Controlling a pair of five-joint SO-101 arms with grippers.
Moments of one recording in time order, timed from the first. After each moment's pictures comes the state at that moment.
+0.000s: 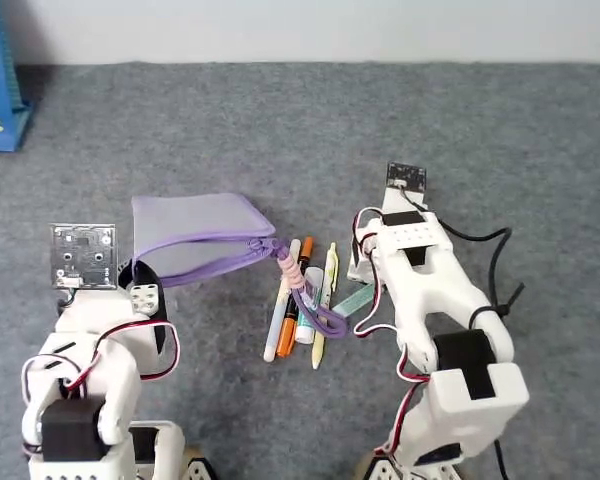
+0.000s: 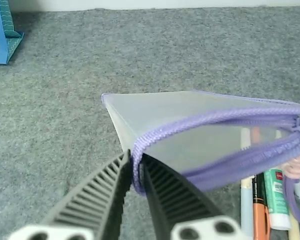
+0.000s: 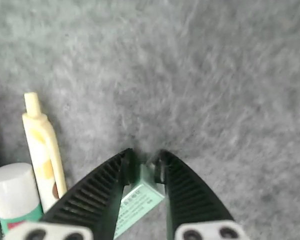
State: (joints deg) left arm -6.0 -80.0 55.3 74.2 4.3; right arm -11.5 10.0 26.5 54.3 -20.5
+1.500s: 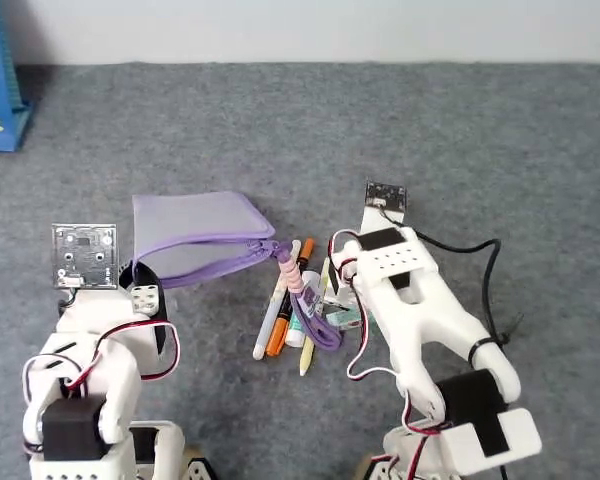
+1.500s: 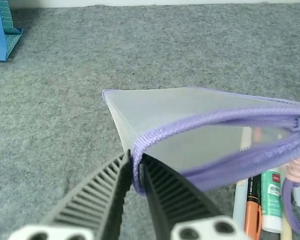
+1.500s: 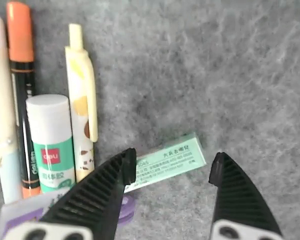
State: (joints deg) left arm -6.1 -80.0 55.9 74.2 4.3; right arm -18.6 -2.7 35.8 60.5 -28.8
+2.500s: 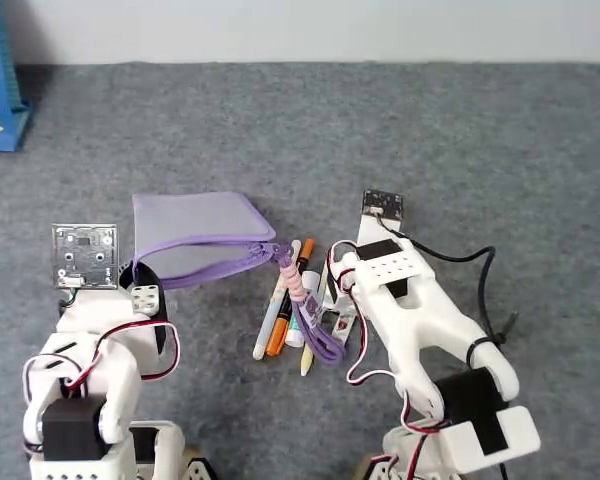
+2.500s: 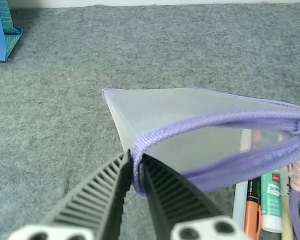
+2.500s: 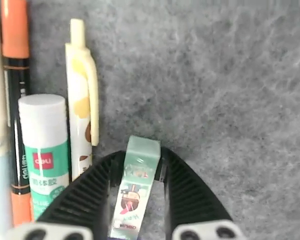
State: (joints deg) left arm -6.1 -80.0 55.9 74.2 4.3; right arm -18.5 -2.6 39.9 54.6 -25.9
